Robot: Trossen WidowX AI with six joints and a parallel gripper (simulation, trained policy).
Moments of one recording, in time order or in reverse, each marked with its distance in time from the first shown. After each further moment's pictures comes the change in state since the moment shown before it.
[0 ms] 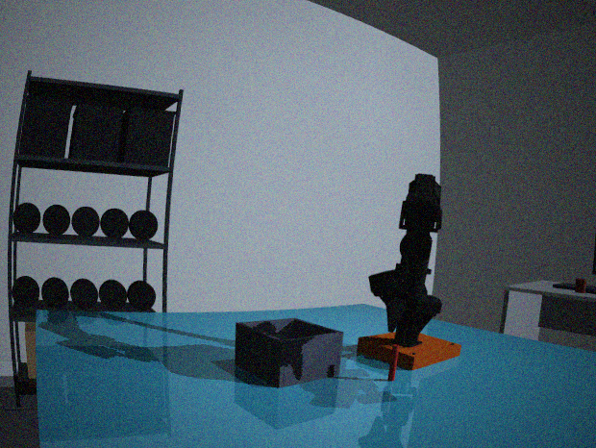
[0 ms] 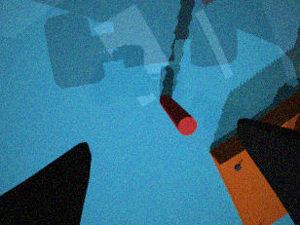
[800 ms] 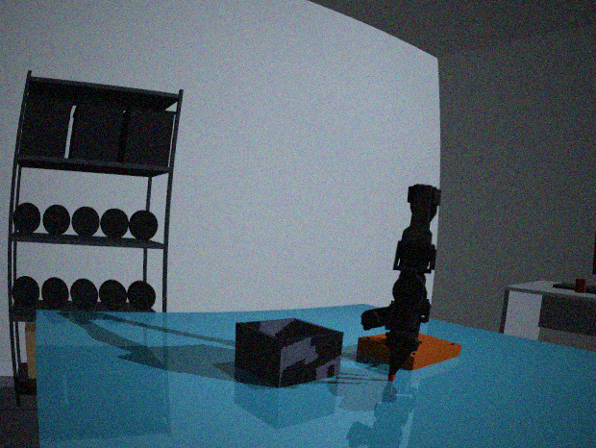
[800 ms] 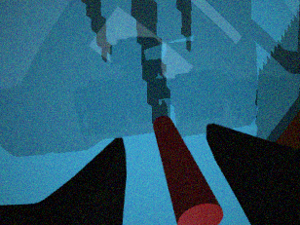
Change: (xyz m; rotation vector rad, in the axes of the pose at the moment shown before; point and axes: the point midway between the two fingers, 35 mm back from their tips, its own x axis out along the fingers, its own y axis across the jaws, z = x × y) arm 0.079 -0.016 -0.010 0.385 -0.004 0.002
